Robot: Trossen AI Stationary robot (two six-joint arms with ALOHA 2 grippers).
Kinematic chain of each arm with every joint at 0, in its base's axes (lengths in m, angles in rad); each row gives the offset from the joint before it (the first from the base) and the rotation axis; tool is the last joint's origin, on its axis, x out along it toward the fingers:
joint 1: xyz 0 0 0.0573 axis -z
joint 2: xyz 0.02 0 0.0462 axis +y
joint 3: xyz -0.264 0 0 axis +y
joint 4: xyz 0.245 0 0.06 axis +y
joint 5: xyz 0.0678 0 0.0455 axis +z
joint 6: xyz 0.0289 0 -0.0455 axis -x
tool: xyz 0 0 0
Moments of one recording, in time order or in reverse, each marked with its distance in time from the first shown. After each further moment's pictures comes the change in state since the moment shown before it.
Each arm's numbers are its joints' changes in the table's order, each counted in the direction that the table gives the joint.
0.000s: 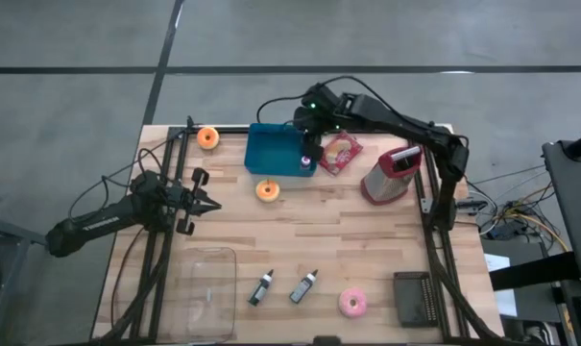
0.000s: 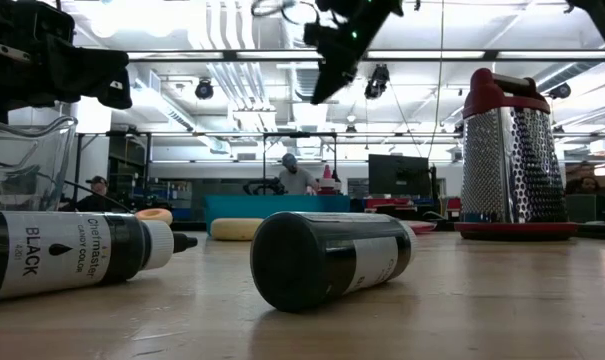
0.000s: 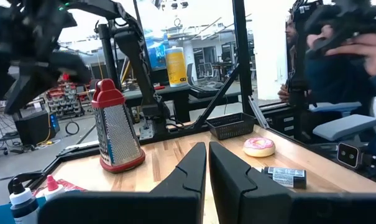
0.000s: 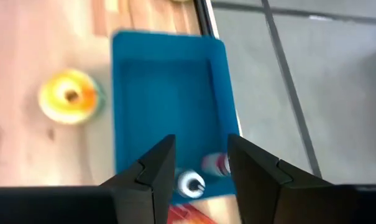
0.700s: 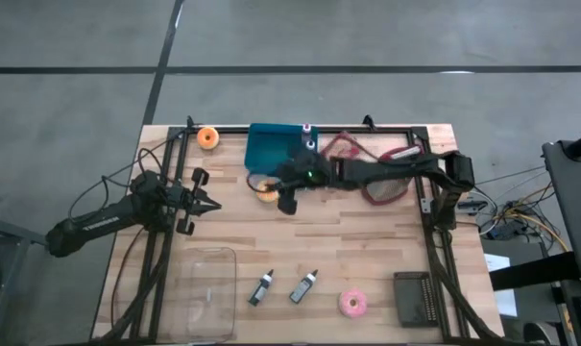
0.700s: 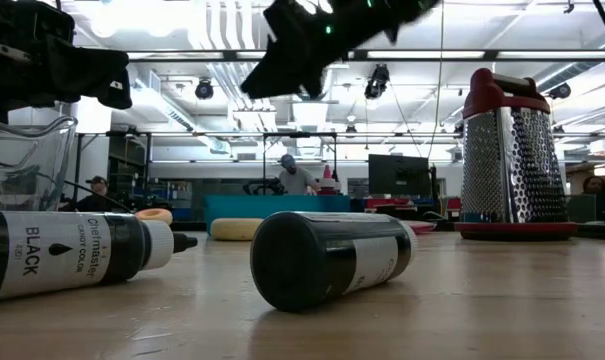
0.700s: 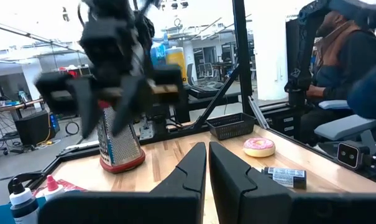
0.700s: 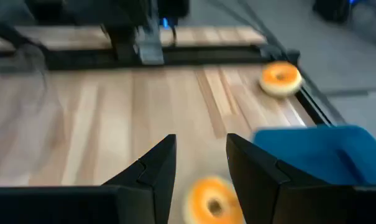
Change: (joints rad) left arm 0.000 0.001 0.000 0.000 0.000 0.000; right arm -0.310 -0.052 0.557 -0.935 0.000 -0.323
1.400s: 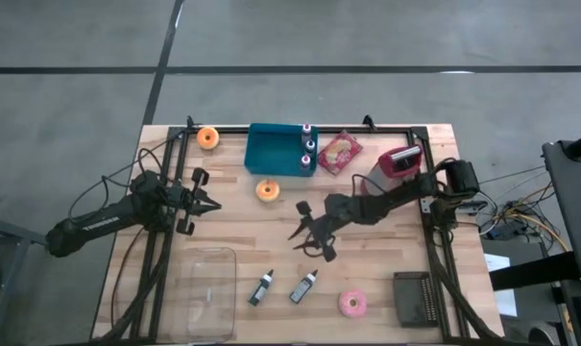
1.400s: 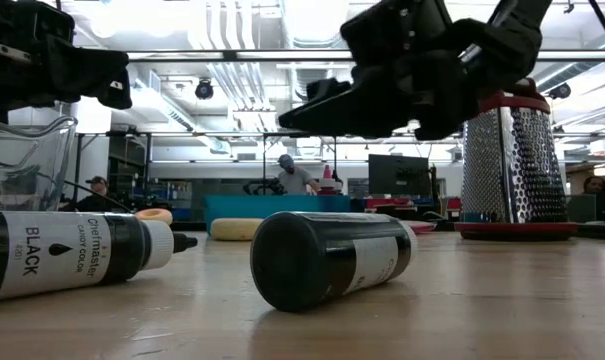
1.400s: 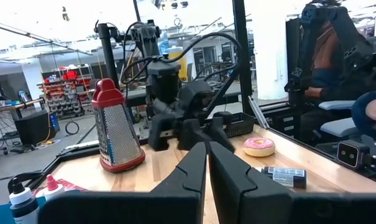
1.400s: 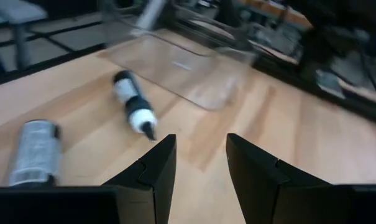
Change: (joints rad) left arm 0.000 0.000 0.000 0.000 0.000 0.000; right arm -0.164 -0.007 0.545 -0.631 0.443 0.353
